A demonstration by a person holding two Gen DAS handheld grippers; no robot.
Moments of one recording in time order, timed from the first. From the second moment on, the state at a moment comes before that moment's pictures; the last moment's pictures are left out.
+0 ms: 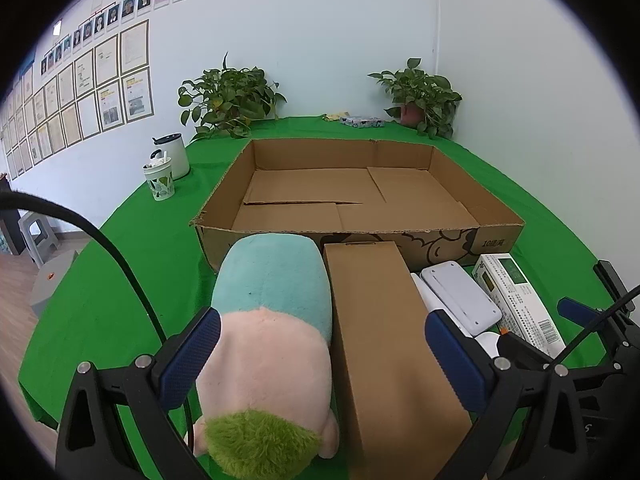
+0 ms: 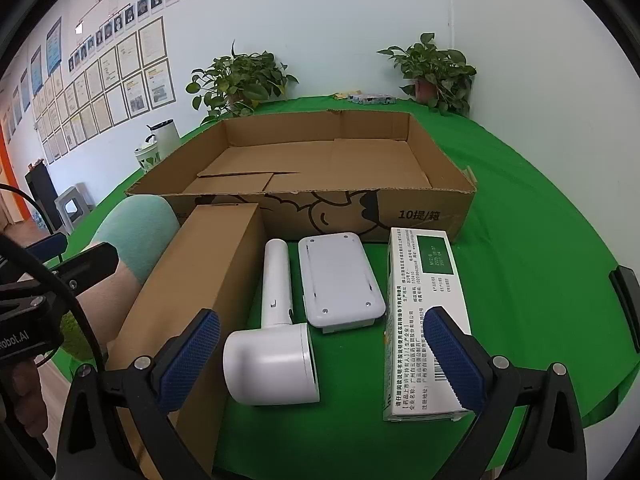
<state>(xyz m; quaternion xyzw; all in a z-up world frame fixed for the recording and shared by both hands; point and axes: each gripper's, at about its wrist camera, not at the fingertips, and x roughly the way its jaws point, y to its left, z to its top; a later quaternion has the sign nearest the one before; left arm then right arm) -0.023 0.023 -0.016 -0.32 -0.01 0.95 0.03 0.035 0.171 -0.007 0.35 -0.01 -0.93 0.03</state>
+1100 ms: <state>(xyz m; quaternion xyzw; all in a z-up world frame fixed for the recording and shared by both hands) -0.020 -0.048 -0.069 -0.39 -0.12 0.91 0.11 0.038 0.102 0.039 0.20 0.17 -0.92 0.30</state>
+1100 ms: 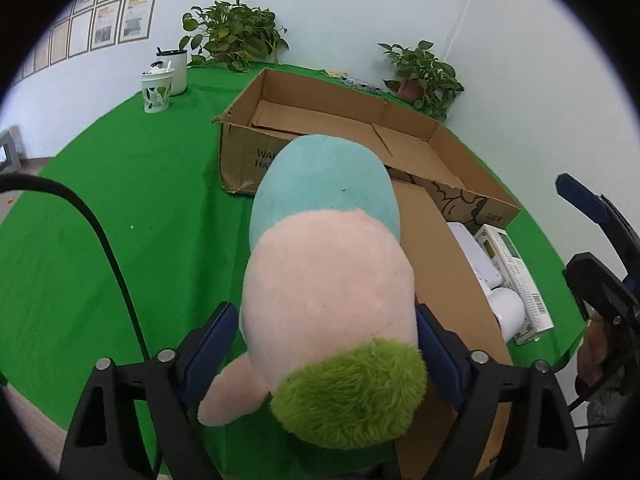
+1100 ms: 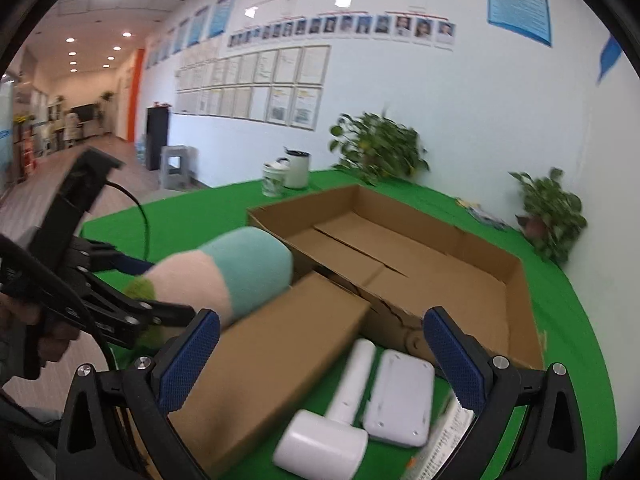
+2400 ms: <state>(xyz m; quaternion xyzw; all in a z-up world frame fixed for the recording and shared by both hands) 0.029 -0.059 -0.044 -0.34 -0.05 0.93 0.08 -0.044 -0.109 -0.003 0.50 -0.03 -0.82 0.28</state>
